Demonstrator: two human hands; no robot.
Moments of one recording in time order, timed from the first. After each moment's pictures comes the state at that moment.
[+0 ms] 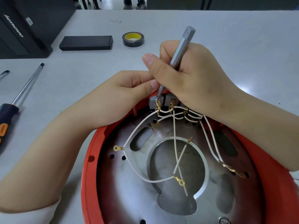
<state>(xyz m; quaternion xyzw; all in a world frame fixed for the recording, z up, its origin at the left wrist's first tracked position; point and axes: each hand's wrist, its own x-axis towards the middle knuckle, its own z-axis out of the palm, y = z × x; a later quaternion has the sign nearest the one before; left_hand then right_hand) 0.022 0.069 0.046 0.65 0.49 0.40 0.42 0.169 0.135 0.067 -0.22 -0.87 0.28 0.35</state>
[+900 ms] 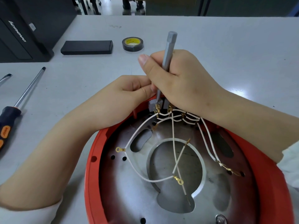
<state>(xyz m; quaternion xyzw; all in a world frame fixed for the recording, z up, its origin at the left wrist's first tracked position) 0.024 0.068 0.048 0.64 0.50 0.40 0.42 0.159 0.136 0.070 -0.26 -0.87 0.30 0.31</state>
